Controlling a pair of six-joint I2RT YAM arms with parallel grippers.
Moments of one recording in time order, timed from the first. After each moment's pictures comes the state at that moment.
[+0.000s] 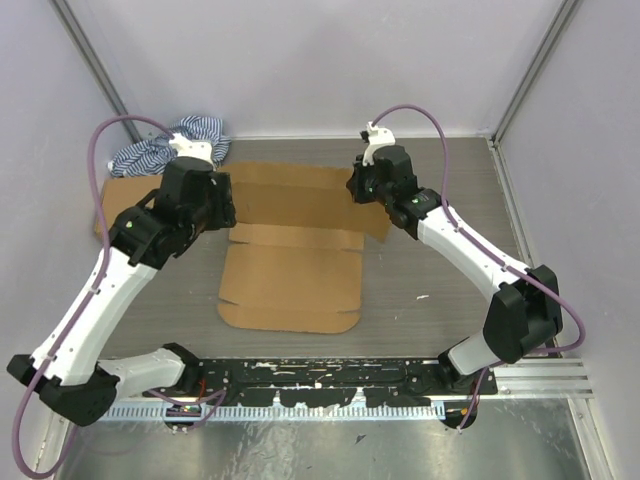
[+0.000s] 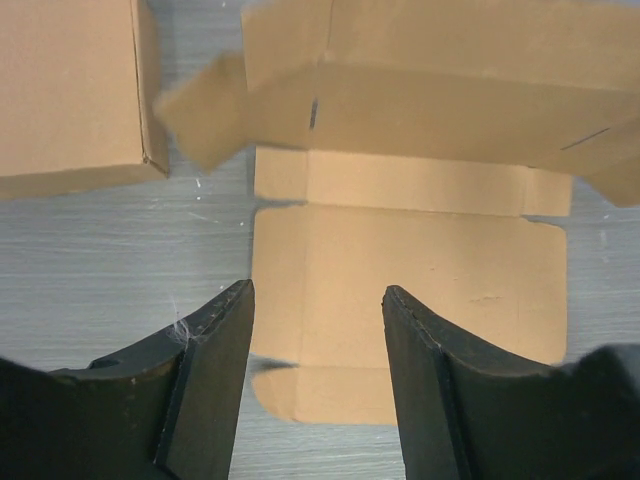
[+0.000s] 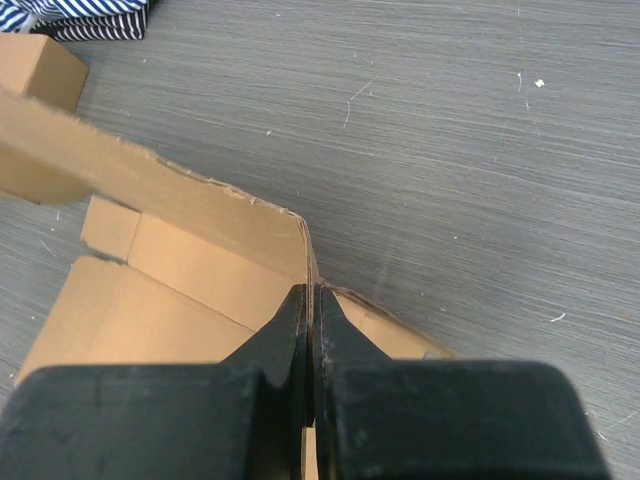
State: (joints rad) left arm -0.57 1.13 1.46 -0.96 -0.39 -0.40; right arm 0.50 1.49 1.24 -0.18 0.03 0.27
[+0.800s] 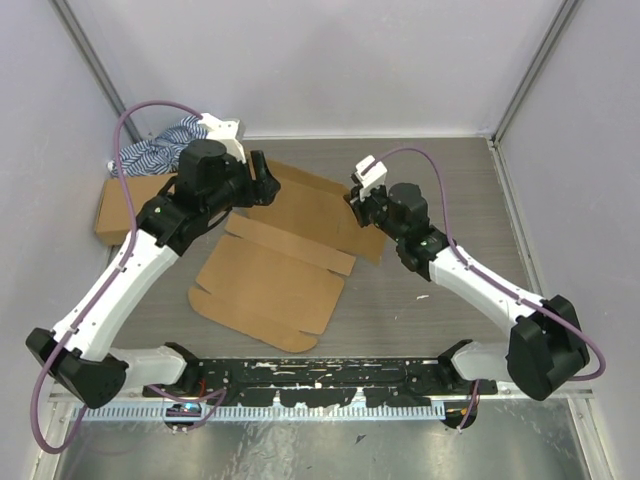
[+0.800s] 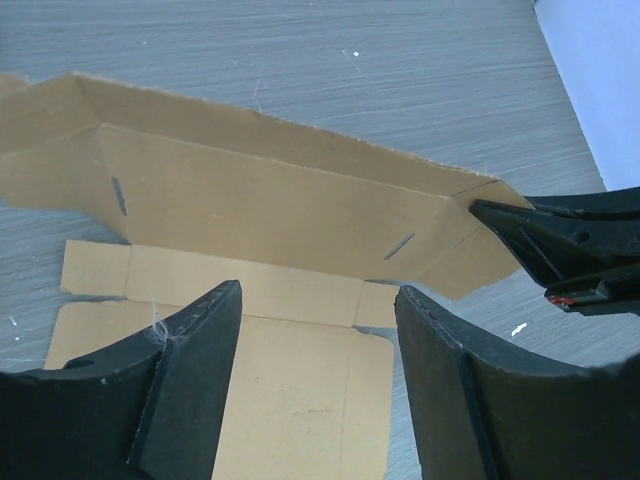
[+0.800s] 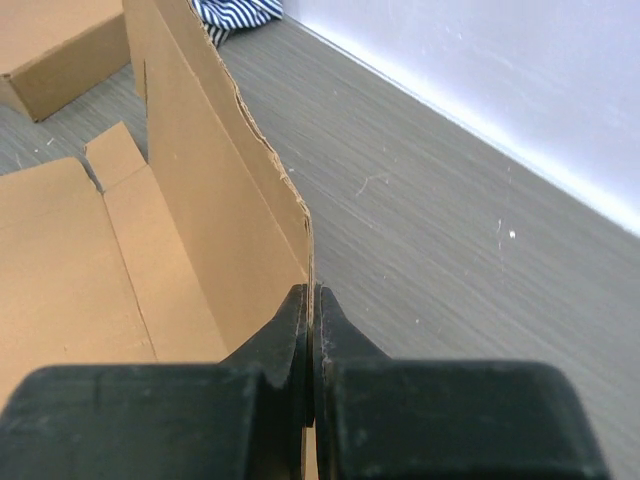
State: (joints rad) left arm -0.57 1.25 1.41 -0.58 -0.10 -0.39; right arm 0.55 1.28 0.87 0.22 -0.09 -0.12
